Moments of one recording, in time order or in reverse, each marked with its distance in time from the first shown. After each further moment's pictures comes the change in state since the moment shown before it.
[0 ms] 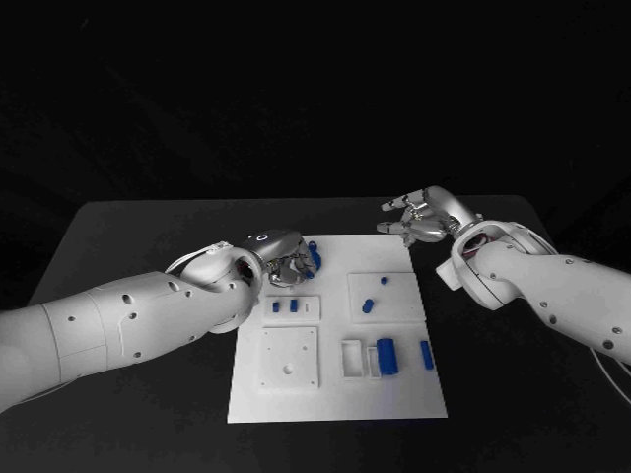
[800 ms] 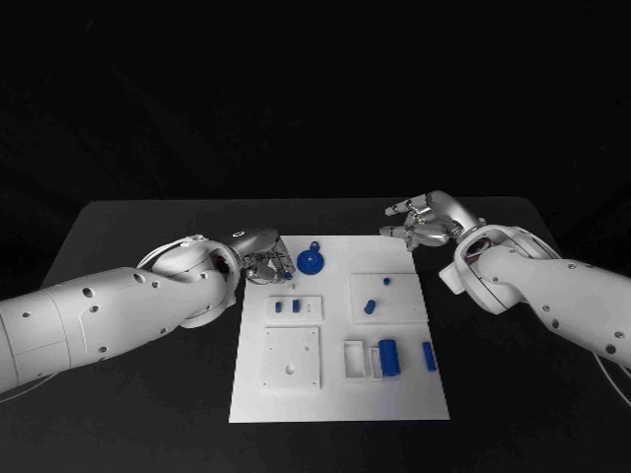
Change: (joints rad) left arm 0.021 -0.099 0.014 0.051 0.044 0.102 -0.038; left_hand 0.000 0.000 0.003 0.003 0.000 0.005 -0.002 0.004 0.000 0.002 0.001 0.000 0.000 0.000 0.000 -0.004 0.004 -0.001 0.000 0.000 0.000 0.000; right arm -0.008 0.004 0.000 -0.010 0.004 0.007 0.003; right_hand 0.000 0.000 0.000 0.000 0.000 -0.002 0.000 0.000 0.000 0.000 0.000 0.000 -0.002 -0.001 0.001 0.000 -0.001 0.000 0.000 0.000 0.000 -0.004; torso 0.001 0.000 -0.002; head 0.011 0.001
